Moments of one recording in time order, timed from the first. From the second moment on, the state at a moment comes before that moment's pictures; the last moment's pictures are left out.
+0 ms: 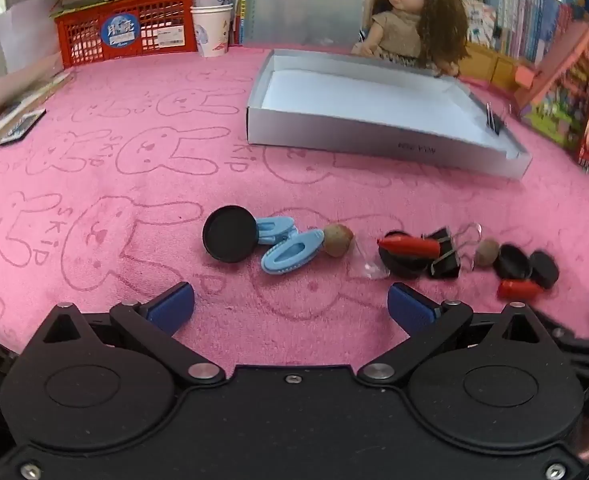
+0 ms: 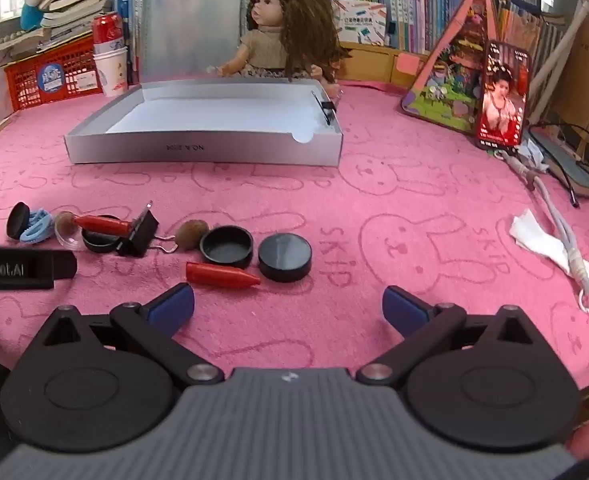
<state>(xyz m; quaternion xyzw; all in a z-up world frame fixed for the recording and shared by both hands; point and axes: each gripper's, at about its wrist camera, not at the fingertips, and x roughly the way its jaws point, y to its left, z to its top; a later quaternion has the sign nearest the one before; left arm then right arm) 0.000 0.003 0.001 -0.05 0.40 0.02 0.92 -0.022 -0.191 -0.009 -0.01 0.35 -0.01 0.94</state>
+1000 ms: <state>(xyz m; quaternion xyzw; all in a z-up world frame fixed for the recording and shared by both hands) 0.004 0.011 0.011 -0.04 0.37 -0.02 0.93 -0.018 -0.169 -0.005 0.02 0.34 0.02 0.94</state>
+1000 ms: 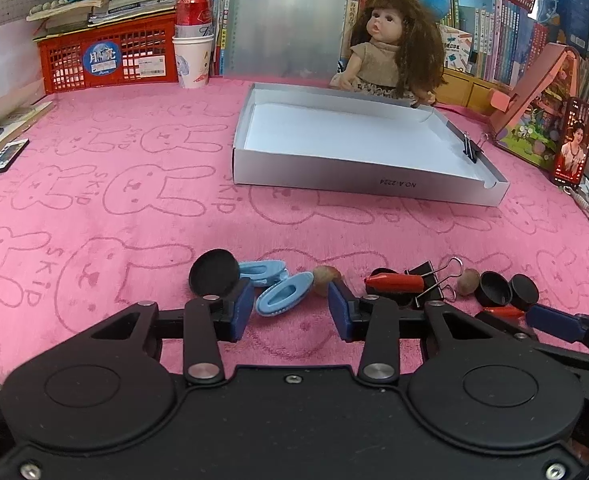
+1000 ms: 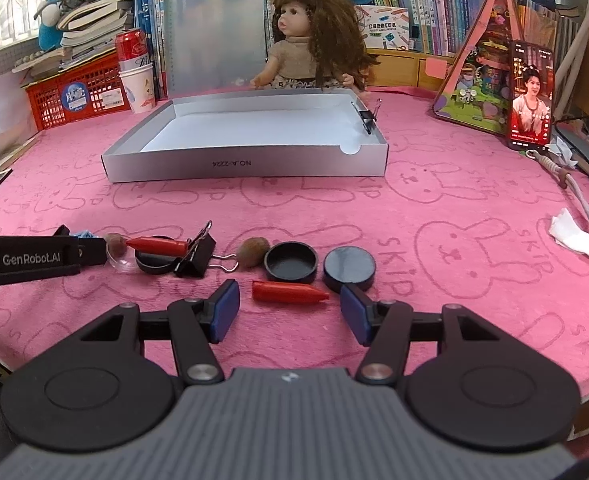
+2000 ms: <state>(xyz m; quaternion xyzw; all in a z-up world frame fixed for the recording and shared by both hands) 0.009 0.011 0.004 -0.03 0.36 -0.02 0.93 -0.010 -0.162 -0.010 0.01 0.32 0.01 0.95</state>
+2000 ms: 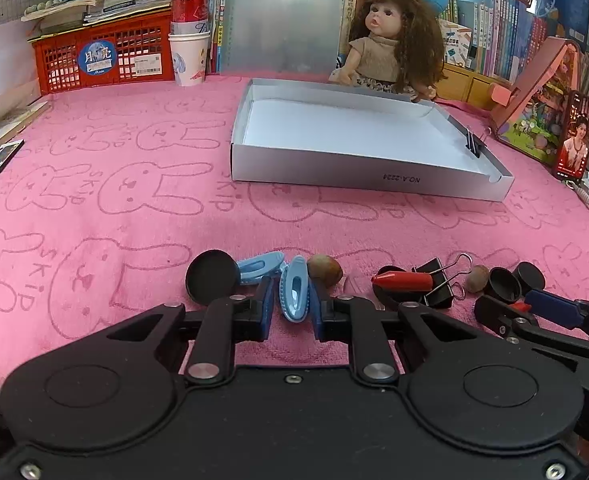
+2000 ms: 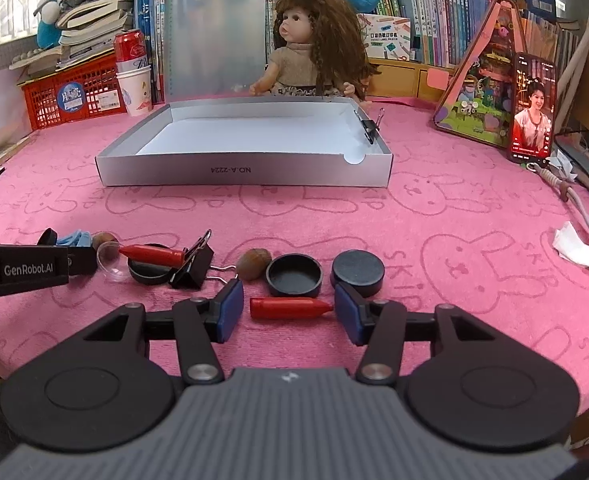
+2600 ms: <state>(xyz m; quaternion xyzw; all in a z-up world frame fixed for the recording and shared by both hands) -0.002 0.009 0.016 -0.03 0.34 -0.03 0.94 -0.020 -0.166 -0.001 0.00 0.31 0.03 0.95</state>
